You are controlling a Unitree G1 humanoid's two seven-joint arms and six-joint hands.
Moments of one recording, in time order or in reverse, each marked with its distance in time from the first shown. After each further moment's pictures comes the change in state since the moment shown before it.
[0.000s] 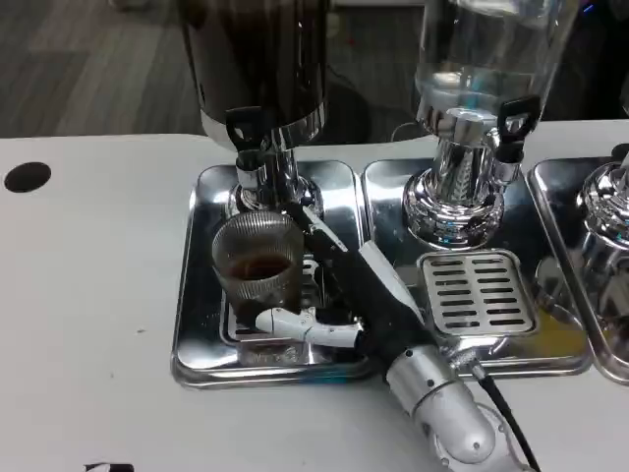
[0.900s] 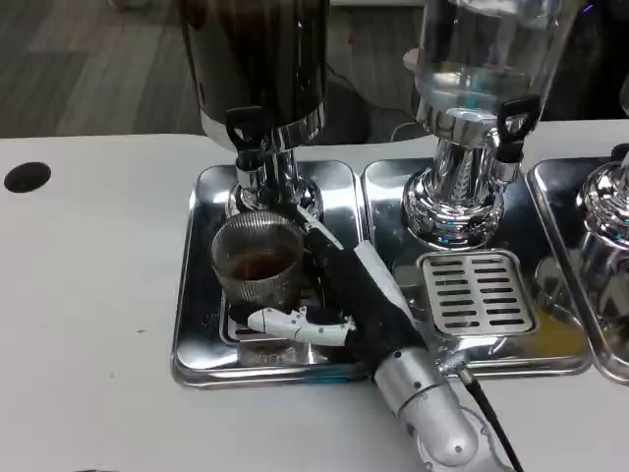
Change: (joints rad) left arm -0.012 0.017 0.009 0.023 -0.007 0.020 -0.003; right arm -0.033 0.039 0.002 0.103 -0.010 -0.058 -0.084
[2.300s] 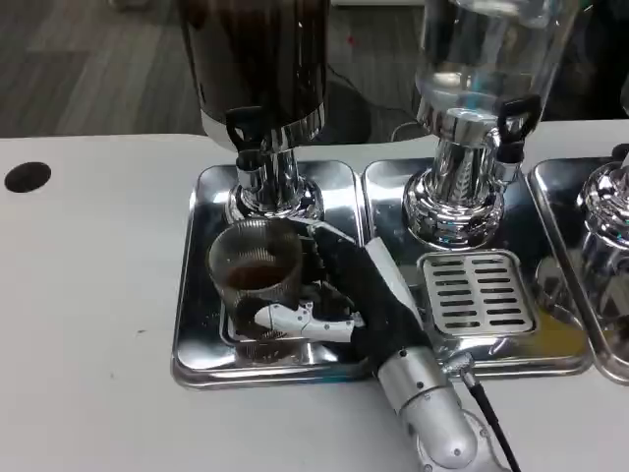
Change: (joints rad) left arm -0.002 0.001 0.003 -0.003 0.000 0.021 -0.012; right arm -0.002 0.003 0.001 0.018 -0.001 -0.025 -0.063
